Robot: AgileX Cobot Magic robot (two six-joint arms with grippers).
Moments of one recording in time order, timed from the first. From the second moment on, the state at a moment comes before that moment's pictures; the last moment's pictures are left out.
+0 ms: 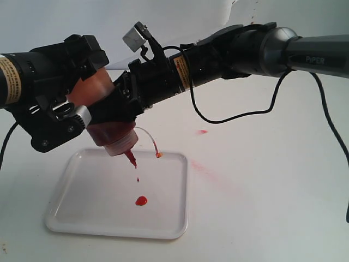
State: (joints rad) left arm -0.45 1.34 -0.82 0.99 0.08 1.43; right arm 0.51 2.16 -1.65 -1.74 -1.16 1.59
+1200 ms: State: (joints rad) left arm -0.45 1.34 -0.83 0.89 0.09 1.43; right arm 0.29 2.14 -1.65 -1.65 -1.21 1.60
